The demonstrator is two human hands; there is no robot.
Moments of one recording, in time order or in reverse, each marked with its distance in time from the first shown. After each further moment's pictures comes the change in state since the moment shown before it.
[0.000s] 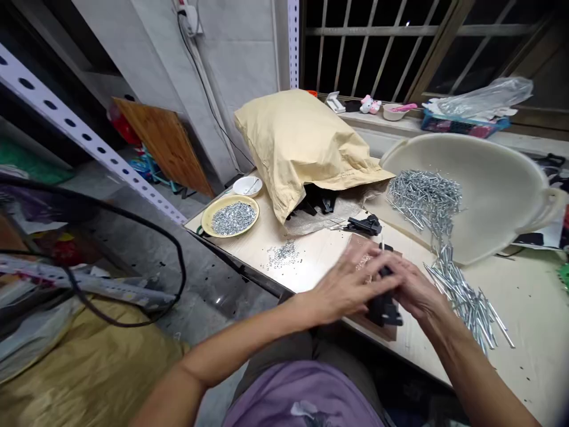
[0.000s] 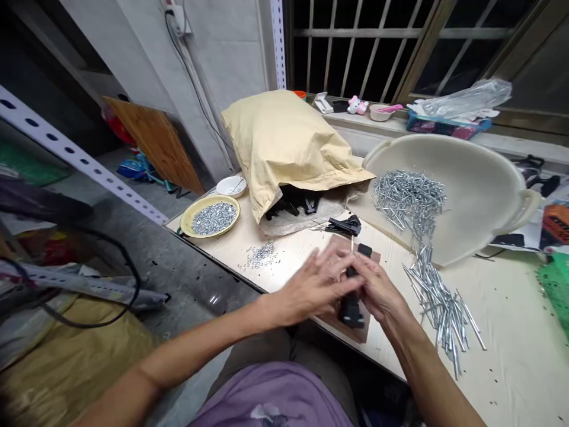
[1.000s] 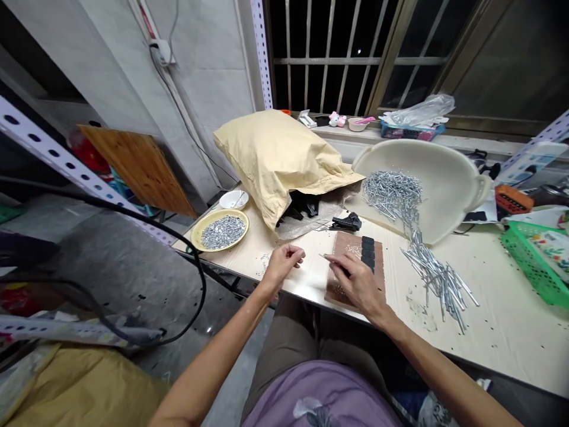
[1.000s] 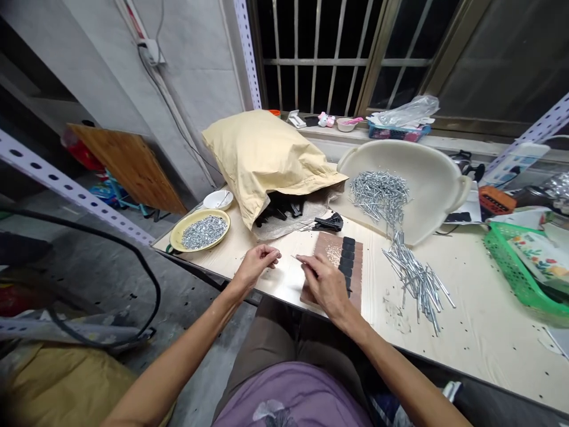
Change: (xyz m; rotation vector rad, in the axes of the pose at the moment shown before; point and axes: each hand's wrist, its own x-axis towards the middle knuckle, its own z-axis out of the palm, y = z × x) left_hand -0.059 -0.073 0.008 -1.007 0.301 -0.993; right_hand -0.032 0.007 0.065 -0.680 0.037 -0.580
